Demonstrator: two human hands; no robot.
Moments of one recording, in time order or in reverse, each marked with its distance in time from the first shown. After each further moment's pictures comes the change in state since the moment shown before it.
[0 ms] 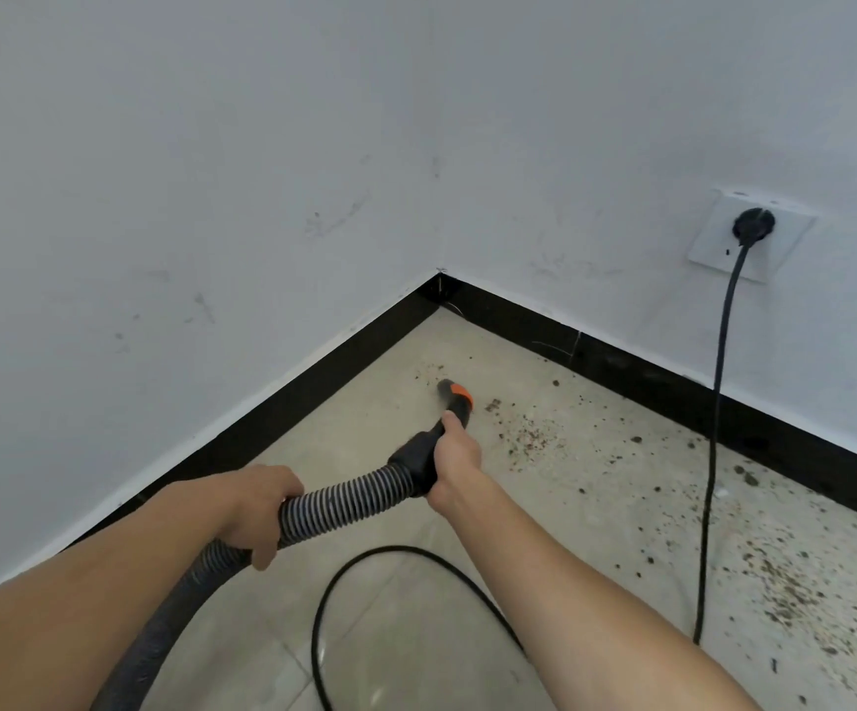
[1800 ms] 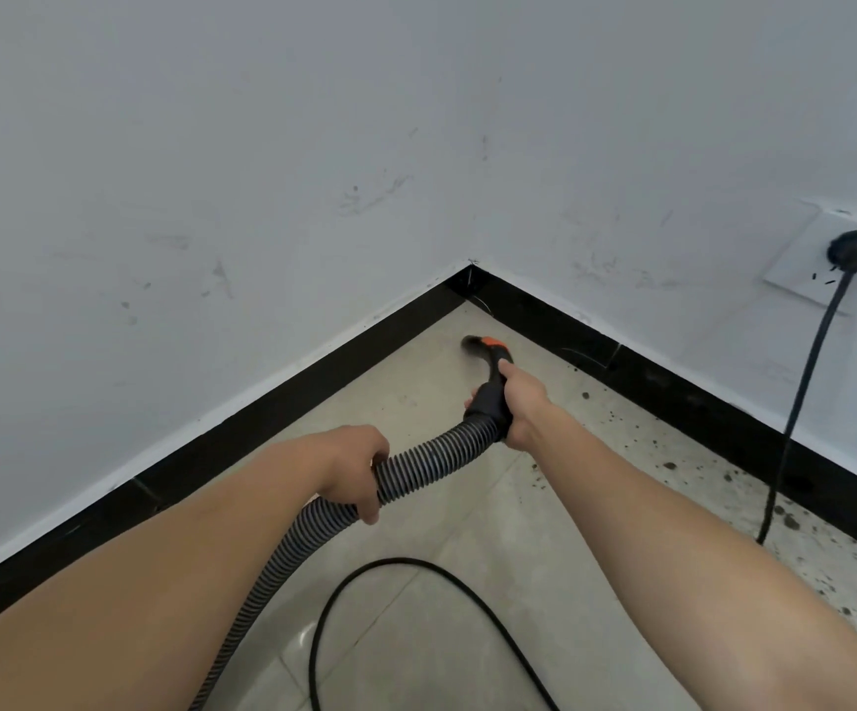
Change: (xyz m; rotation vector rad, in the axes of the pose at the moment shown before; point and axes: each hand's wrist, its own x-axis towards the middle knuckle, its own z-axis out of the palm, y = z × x) left_hand 0.052 0.032 -0.025 -0.197 0.119 0.129; right_hand 0.078 -0.080 0.010 -0.269 -0.068 -0.065
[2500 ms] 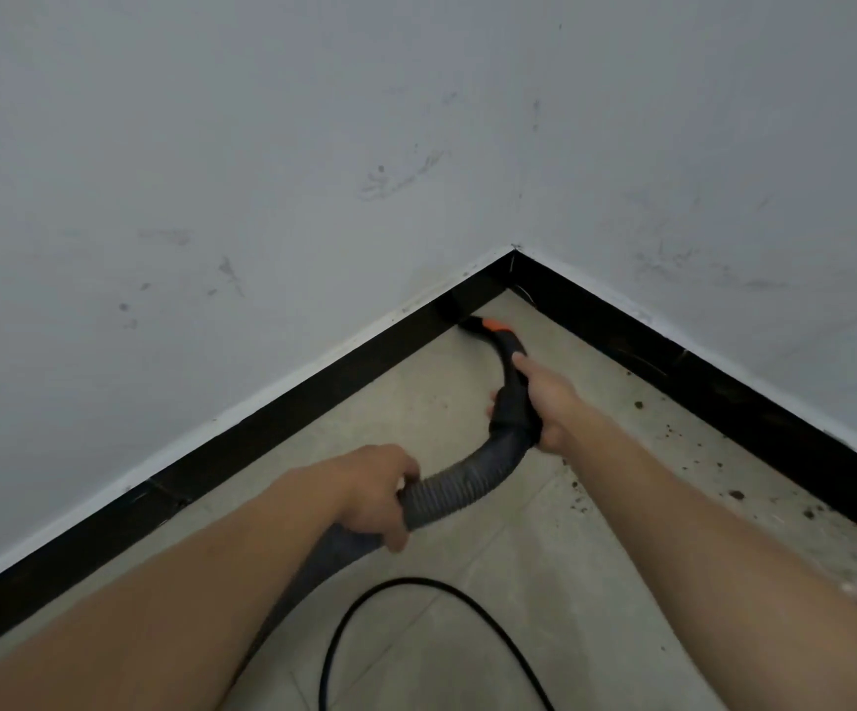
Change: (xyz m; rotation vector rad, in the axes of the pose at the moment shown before) left_hand 0.030 -0.007 0.009 -0.140 -0.071 -0.032; right_hand 0.024 -0.012 0.013 -0.108 -0.156 0.043
